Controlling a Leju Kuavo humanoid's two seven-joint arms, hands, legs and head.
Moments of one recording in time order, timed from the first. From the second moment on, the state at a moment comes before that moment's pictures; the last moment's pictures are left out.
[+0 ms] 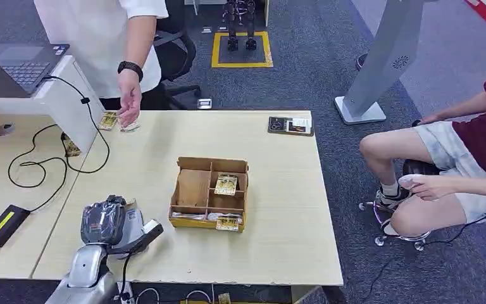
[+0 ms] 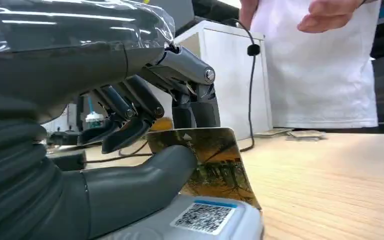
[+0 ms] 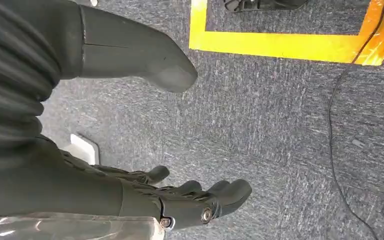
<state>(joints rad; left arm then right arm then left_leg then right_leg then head) -0.27 0.10 -0.16 -0.80 -1.40 0.69 0.23 -0.13 0.01 -0.01 -0.30 0.46 -0.49 0.12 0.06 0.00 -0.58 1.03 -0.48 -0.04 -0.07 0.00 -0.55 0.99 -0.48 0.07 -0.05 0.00</state>
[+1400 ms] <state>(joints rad) -0.13 -0.29 0.38 -1.48 -1.10 0.70 -0.50 -0.05 0.03 -0.14 -0.28 0.59 -0.52 0.07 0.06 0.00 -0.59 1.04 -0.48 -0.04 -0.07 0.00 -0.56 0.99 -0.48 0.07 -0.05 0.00</state>
